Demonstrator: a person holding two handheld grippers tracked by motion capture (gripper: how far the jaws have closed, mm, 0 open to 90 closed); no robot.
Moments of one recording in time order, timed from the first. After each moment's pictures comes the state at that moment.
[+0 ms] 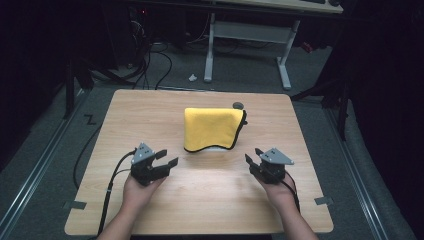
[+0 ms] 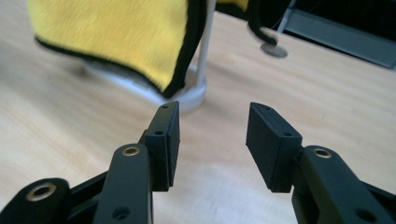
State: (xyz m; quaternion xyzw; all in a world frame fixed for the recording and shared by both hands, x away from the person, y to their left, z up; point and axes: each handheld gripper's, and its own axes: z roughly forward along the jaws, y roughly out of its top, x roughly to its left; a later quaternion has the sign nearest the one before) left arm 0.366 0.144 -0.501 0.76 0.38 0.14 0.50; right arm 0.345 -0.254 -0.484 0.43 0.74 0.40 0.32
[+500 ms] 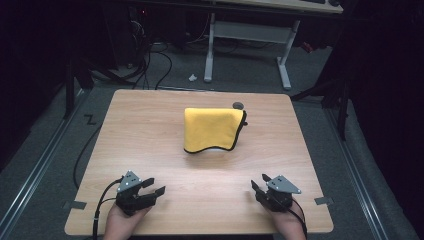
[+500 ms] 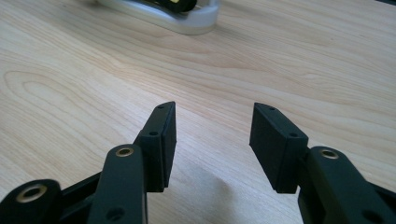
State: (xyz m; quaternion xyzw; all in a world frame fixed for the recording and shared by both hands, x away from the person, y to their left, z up) left arm 0.317 0.173 -0.524 0.77 0.41 0.11 0.48; right arm 0.286 -0.271 -0.518 0.46 0.75 0.37 0.30
